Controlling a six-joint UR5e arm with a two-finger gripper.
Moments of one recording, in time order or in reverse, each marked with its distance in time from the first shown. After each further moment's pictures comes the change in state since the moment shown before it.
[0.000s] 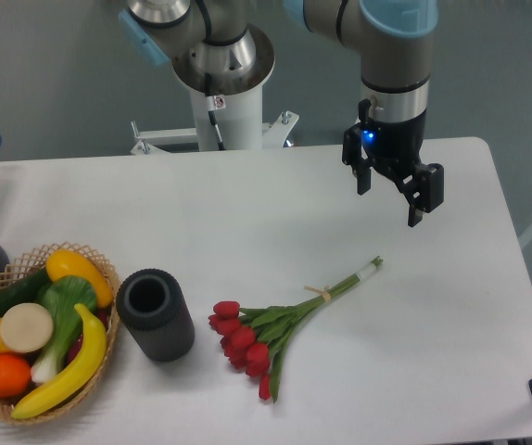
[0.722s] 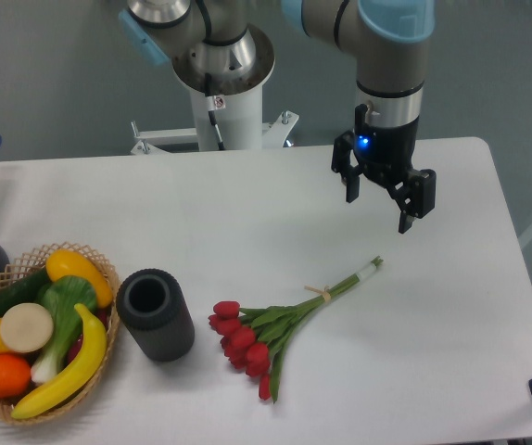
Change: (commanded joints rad) arm -0.006 -0.006 -0.035 0.083 -0.104 -0.219
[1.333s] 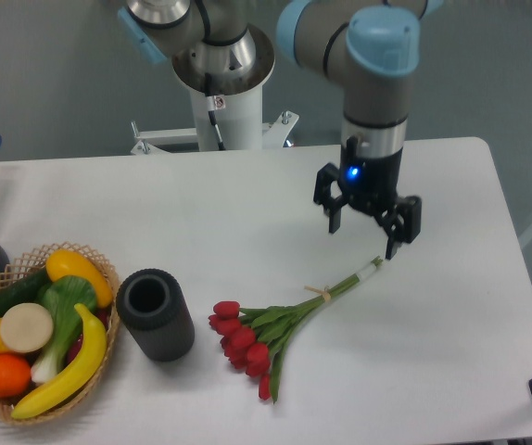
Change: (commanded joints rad) arm -0.074 -0.087 -0.025 0.106 0.002 -0.115
